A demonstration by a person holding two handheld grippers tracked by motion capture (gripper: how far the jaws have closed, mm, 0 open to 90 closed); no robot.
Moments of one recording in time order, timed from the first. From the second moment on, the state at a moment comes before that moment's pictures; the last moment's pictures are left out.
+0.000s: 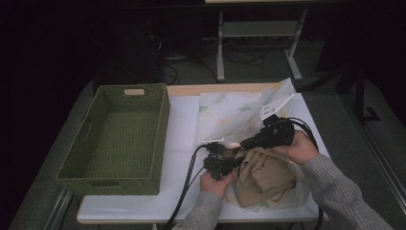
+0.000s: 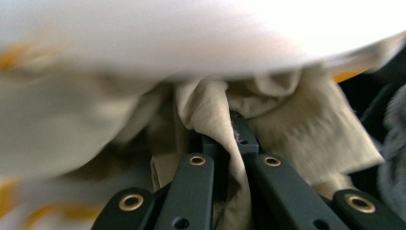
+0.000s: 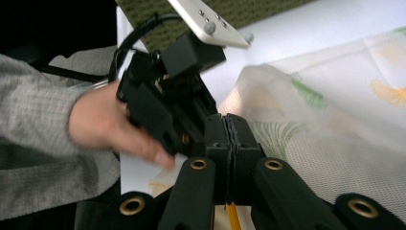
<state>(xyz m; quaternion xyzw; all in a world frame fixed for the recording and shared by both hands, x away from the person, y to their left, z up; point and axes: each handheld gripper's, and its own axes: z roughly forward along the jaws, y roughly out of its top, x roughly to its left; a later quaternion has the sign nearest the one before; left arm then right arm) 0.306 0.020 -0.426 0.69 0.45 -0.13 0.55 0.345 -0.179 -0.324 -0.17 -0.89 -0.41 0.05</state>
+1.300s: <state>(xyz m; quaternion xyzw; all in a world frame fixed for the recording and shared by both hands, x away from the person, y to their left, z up) 0.309 0.021 -0.419 0.63 0.48 -0.13 0.60 0.338 -0.200 -0.314 -0.18 -0.89 -0.42 0.04</state>
